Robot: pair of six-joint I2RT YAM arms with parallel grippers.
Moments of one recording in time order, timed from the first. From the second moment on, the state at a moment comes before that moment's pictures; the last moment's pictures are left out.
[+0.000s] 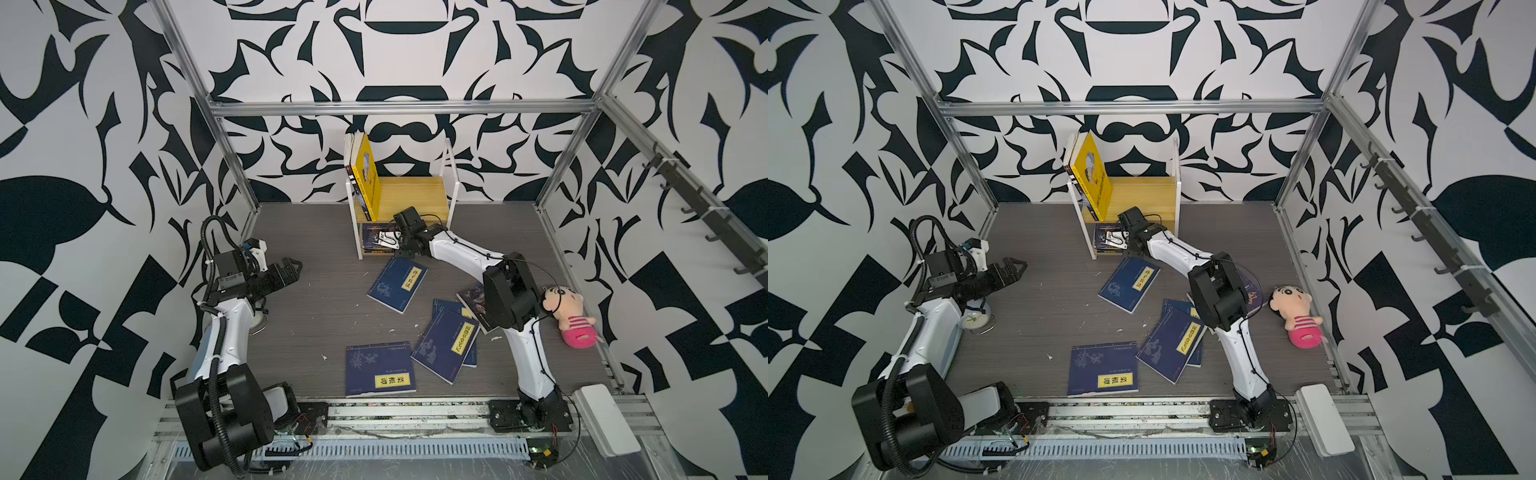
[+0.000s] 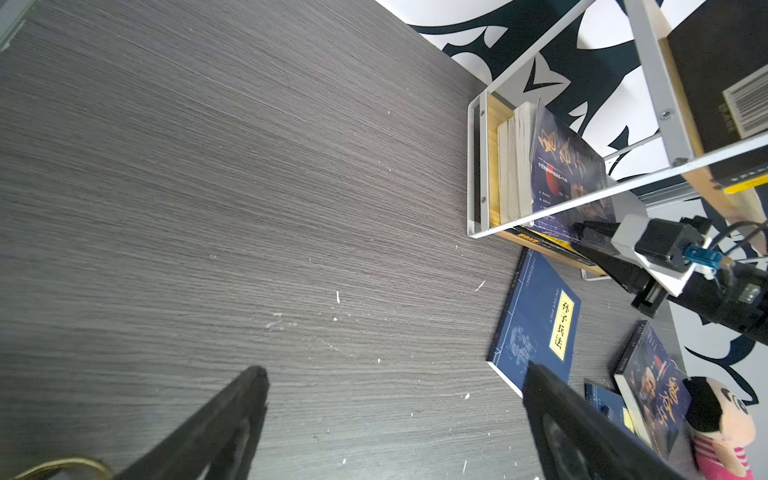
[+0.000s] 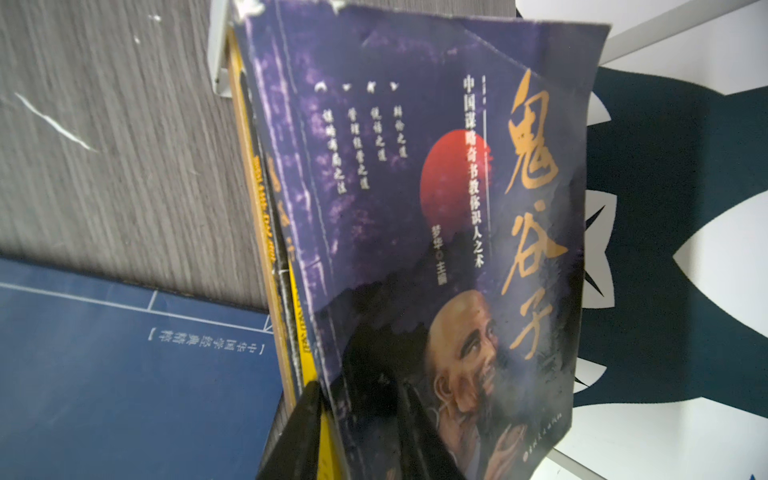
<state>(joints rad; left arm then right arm) 0.33 1.20 0.81 -0.40 0.57 -0.18 0.60 2.22 1.83 -0.45 0.09 -0.94</state>
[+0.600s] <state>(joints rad) 0.29 1.20 0.81 -0.40 0.63 -0.15 0.60 2.12 1.73 -0.47 0.05 -0.78</state>
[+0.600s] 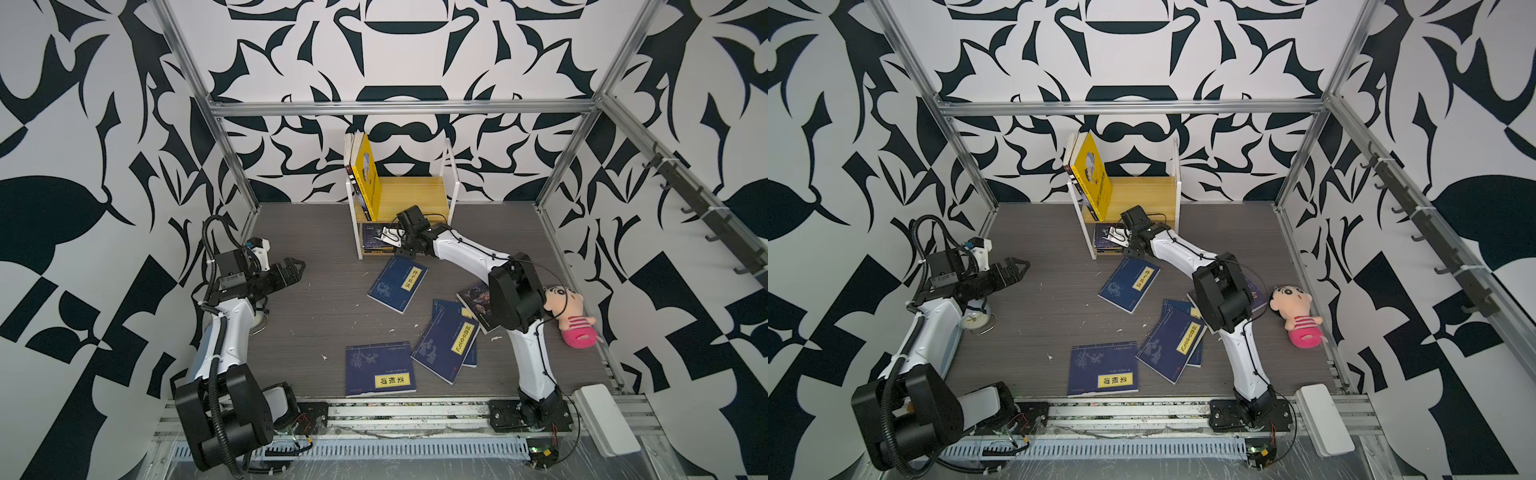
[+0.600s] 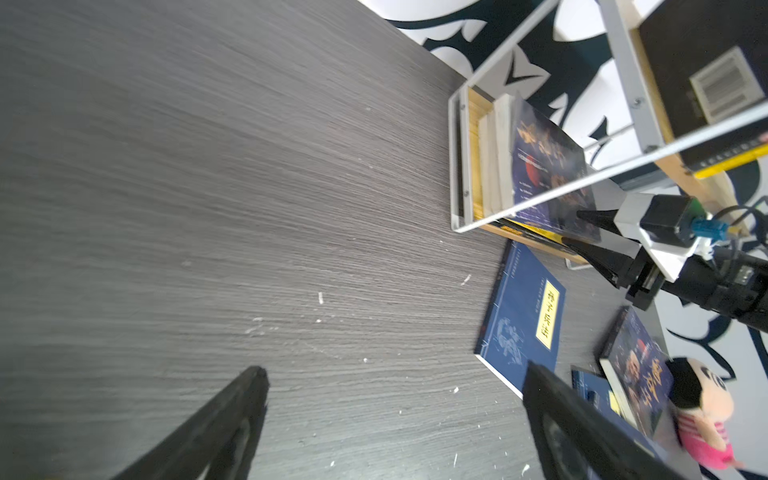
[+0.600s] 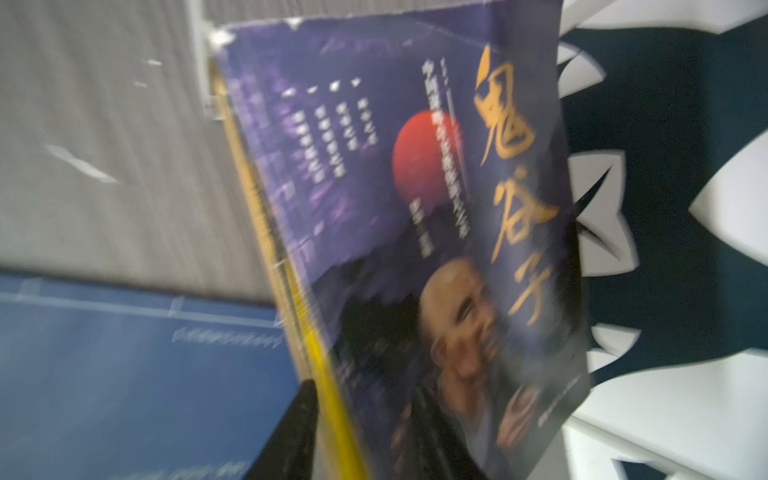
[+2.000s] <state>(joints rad) 0.04 1.33 0.83 -0.59 0.58 0.18 1.26 1.58 0.86 -0.44 -0.07 -0.54</state>
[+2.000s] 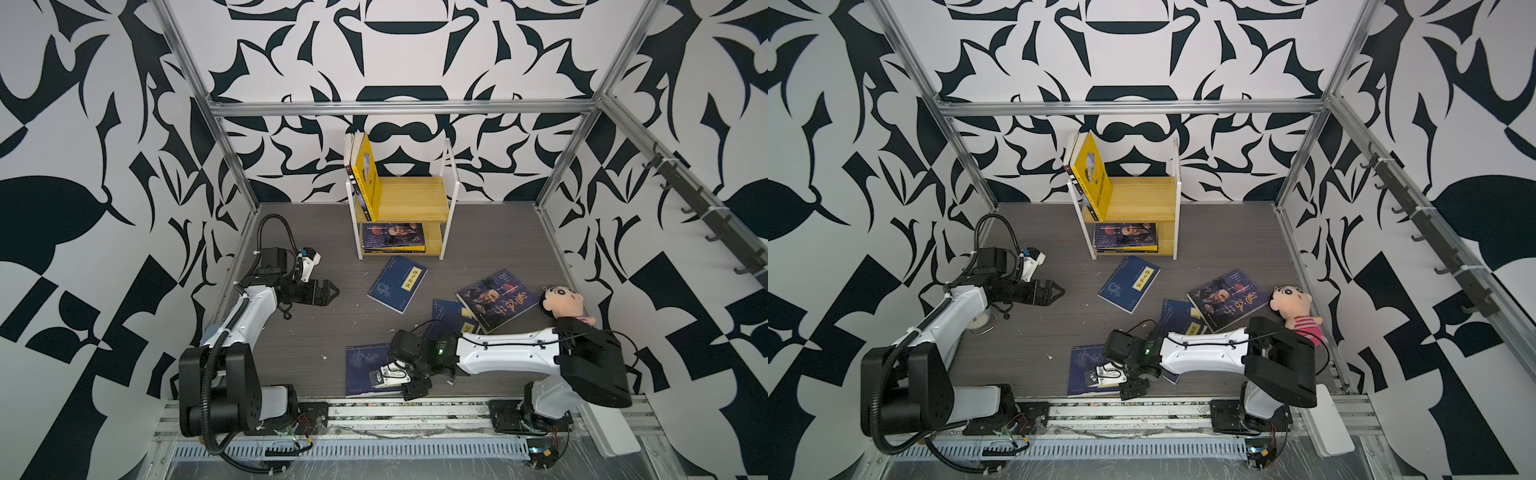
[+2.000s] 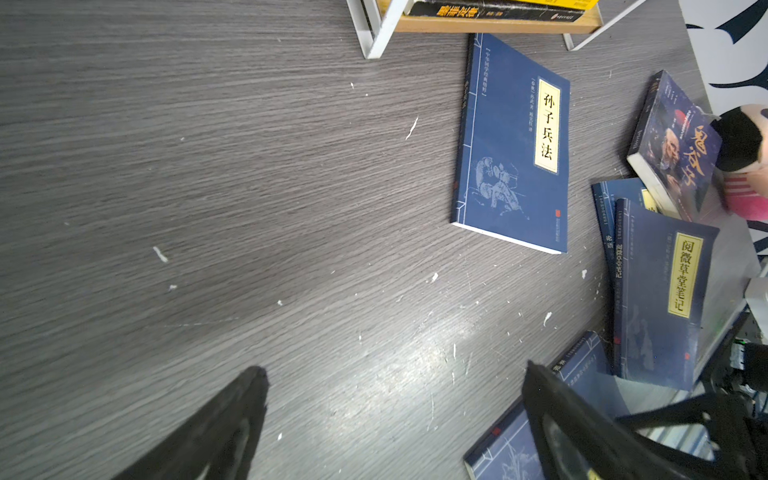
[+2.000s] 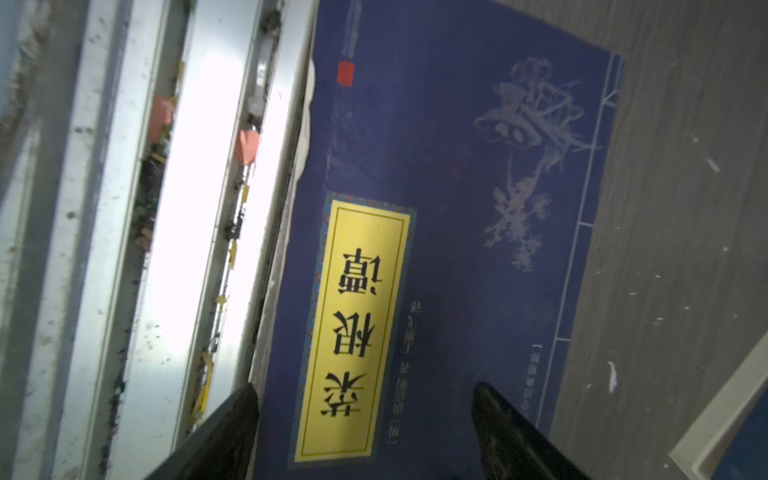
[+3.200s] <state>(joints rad) -0.13 1.72 1.02 -0.71 0.38 0.11 1.13 1.74 0.97 -0.18 0.14 -0.61</state>
